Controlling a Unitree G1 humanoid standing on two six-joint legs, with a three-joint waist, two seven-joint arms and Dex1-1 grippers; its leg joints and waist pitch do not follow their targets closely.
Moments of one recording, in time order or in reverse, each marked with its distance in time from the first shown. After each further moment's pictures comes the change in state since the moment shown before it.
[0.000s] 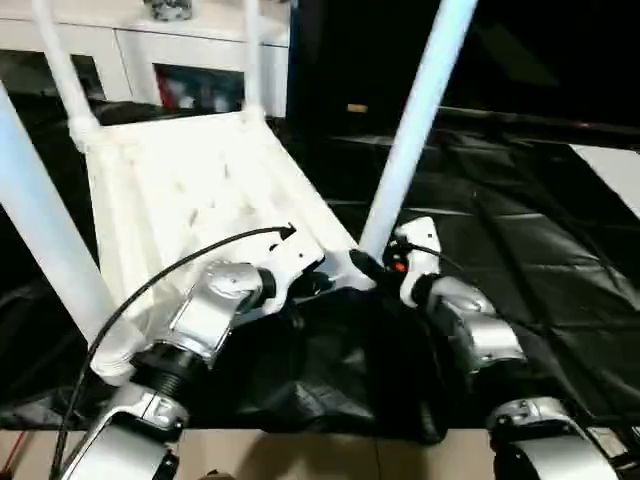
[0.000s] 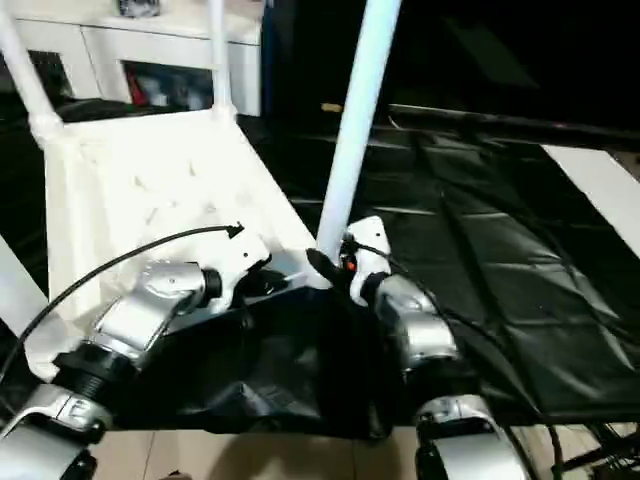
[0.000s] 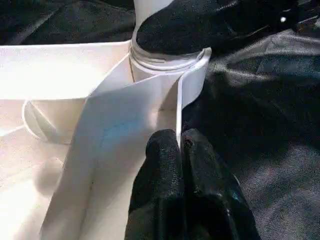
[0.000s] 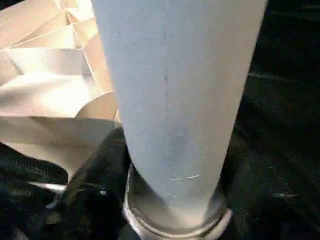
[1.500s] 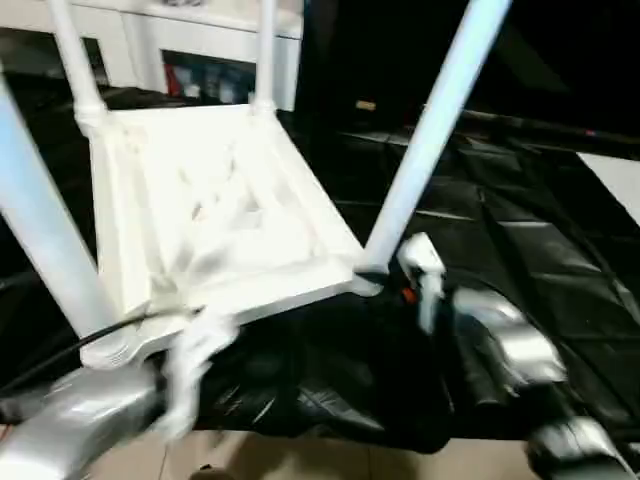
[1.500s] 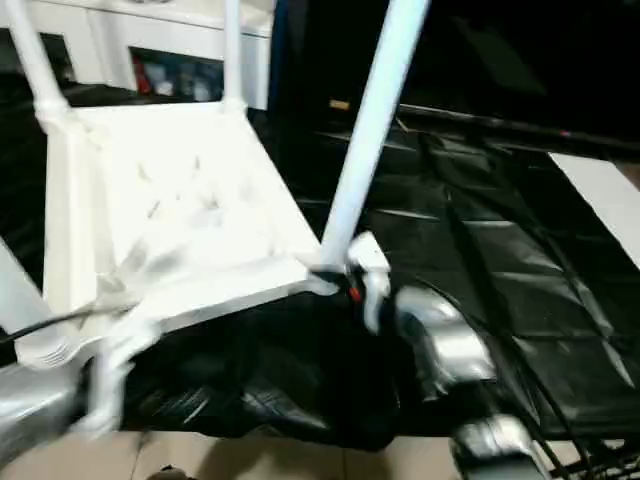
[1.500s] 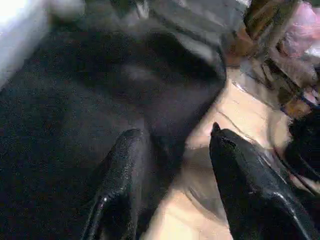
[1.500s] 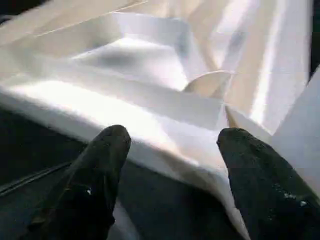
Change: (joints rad) left arm 0.790 0.418 0.320 -1.043 -0.511 0.501 -0.220; right arm 0.055 -0.143 0.112 -0.177 0.079 0.116 0.289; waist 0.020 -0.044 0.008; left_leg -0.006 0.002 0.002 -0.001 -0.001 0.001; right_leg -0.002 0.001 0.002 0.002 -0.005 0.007
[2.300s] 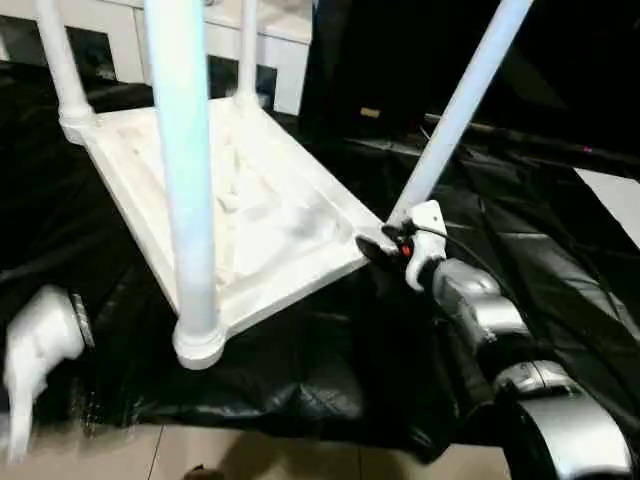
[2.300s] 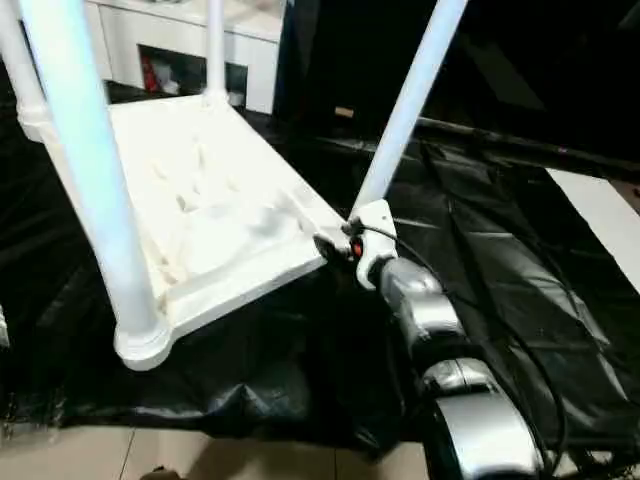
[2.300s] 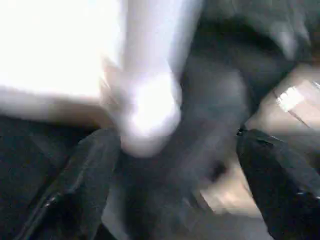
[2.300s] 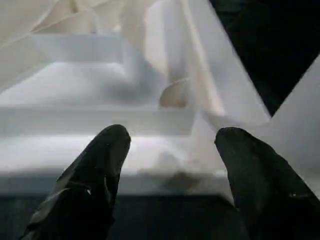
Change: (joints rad) left arm 0.068 0.167 0.428 0.074 -0.059 -0.118 -0.060; right arm -0.159 0.060 -0.094 0.351 -0.039 -0.195 -0.232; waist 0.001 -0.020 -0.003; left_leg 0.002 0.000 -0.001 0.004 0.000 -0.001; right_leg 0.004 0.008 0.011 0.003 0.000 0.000
